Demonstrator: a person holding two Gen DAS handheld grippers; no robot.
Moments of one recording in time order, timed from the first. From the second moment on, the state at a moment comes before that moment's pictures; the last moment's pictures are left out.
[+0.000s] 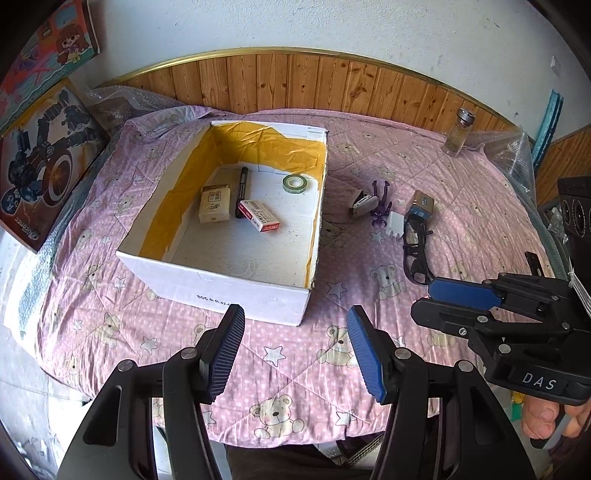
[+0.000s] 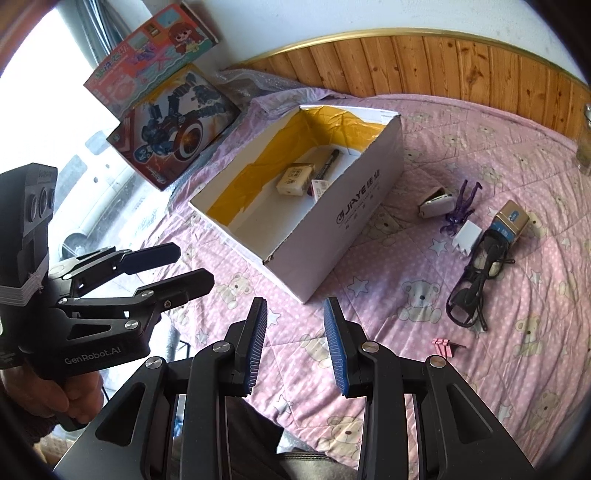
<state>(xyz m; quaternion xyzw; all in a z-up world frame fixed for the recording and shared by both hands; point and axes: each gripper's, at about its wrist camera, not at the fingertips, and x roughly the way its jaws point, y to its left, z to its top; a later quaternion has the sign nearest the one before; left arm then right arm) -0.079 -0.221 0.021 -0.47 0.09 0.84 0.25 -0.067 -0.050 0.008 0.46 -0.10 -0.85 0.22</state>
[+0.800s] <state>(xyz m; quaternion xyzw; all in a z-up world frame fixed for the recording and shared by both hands) -0.045 -0.148 -0.019 -0.49 0.10 0.80 0.34 -0.032 0.062 -0.073 0.49 -0.21 -0.84 0.12</state>
